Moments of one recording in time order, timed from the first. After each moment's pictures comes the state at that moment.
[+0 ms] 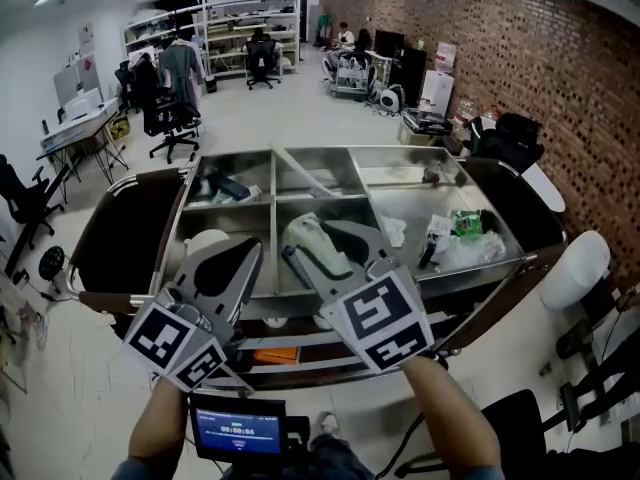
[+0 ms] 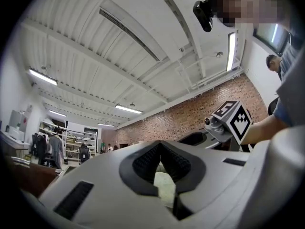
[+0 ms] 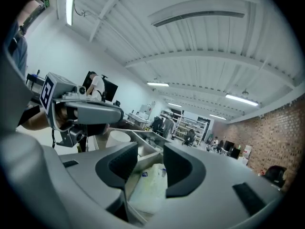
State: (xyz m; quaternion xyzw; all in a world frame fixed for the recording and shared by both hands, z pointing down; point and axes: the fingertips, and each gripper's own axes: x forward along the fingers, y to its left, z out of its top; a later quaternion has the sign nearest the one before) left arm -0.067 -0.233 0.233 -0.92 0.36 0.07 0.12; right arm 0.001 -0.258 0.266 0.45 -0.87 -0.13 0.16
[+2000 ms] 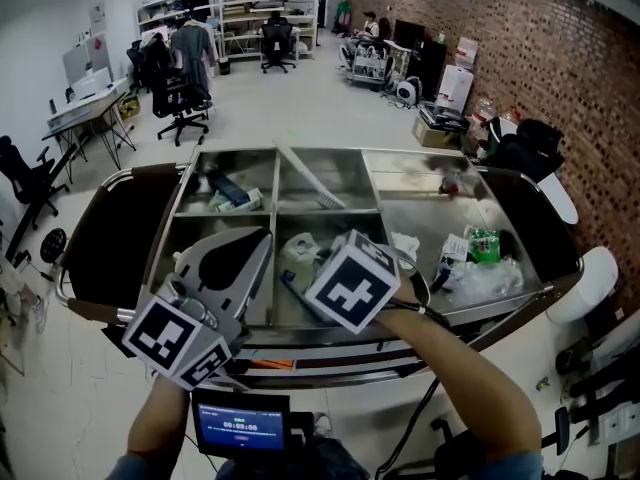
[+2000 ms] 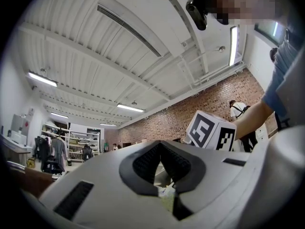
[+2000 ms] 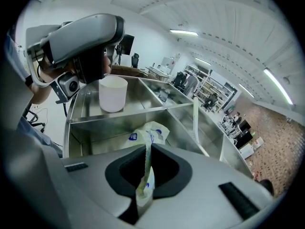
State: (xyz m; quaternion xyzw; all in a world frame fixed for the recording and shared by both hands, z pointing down) left arm -0.048 -0.292 0.227 -0.92 0.37 0.06 0.13; right arm 0.012 -0.339 0.363 0.33 -0.82 -0.04 0.46
